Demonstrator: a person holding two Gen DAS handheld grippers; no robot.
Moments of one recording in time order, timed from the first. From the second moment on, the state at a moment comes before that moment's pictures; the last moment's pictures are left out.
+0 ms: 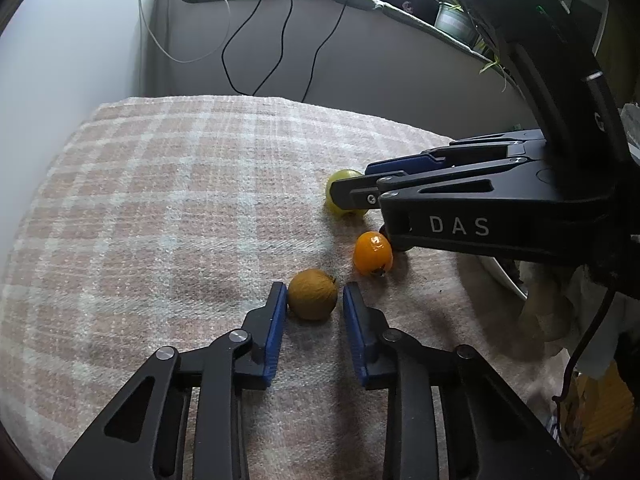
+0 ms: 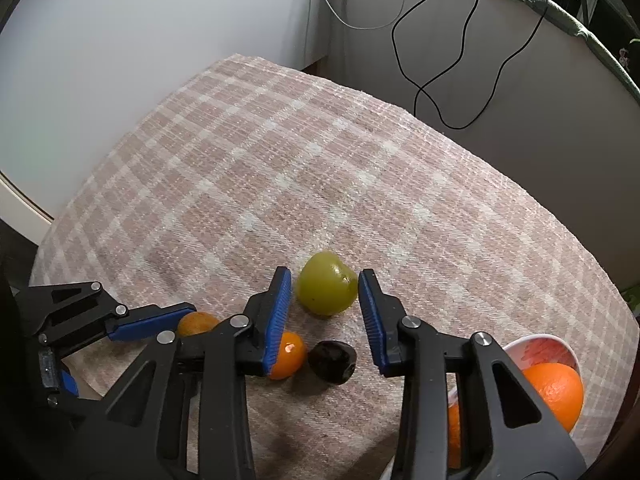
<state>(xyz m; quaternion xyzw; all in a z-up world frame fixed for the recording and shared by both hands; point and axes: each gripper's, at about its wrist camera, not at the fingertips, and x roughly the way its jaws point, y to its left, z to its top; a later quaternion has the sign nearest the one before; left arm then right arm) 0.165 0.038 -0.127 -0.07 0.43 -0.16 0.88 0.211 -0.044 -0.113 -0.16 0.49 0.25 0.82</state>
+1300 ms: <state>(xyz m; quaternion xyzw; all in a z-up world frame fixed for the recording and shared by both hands) 0.130 -0.015 -0.089 -0.08 0.39 -0.20 0.89 0.156 -0.133 -0.042 -0.07 0.43 0.28 0.86</state>
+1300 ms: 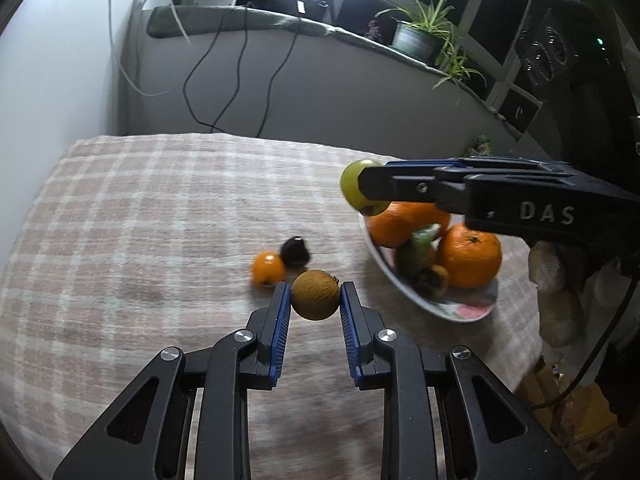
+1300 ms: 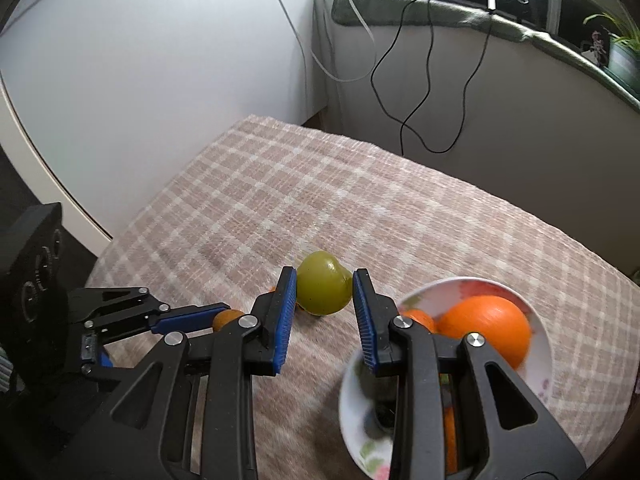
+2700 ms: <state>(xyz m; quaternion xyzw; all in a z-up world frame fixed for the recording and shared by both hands) 0.130 -0.137 -0.085 -0.02 0.40 -0.29 0.87 0.175 -0.299 -0.070 0.01 0.45 0.19 0.87</state>
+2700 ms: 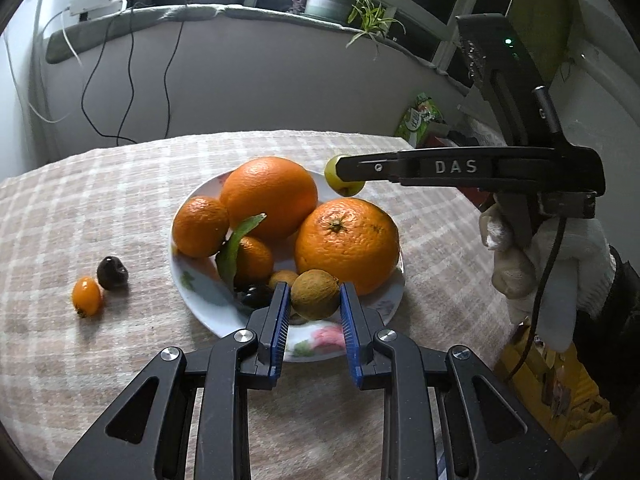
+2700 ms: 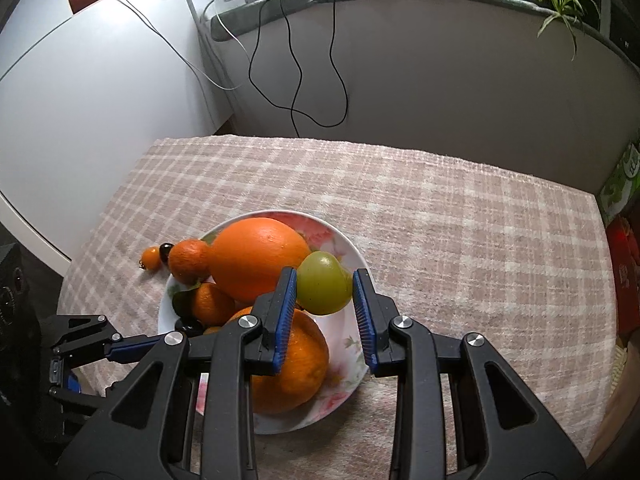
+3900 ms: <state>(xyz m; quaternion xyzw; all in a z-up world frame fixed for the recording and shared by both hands) 0.130 -0.135 -0.088 -0.02 0.41 -0.28 0.87 0.169 -0.296 -0.061 0.02 0.44 0.20 0.88</state>
